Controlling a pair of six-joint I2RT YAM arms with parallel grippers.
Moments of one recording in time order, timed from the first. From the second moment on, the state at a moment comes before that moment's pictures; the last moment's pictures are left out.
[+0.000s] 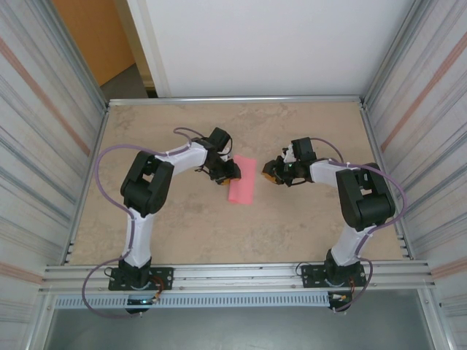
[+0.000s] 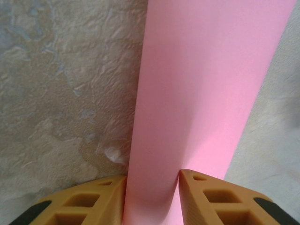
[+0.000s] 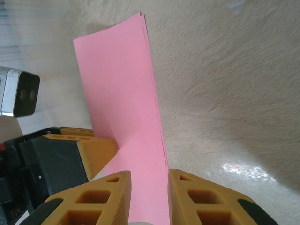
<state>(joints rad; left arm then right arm) -0.56 2.12 1.48 -0.62 0.39 -0.66 0.27 1.77 0.90 -0.06 -0.63 0.85</state>
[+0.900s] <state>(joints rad) -0.56 2.15 1.52 -0.67 0.40 -0.63 0.35 1.87 0.99 -0.06 -0.69 0.83</state>
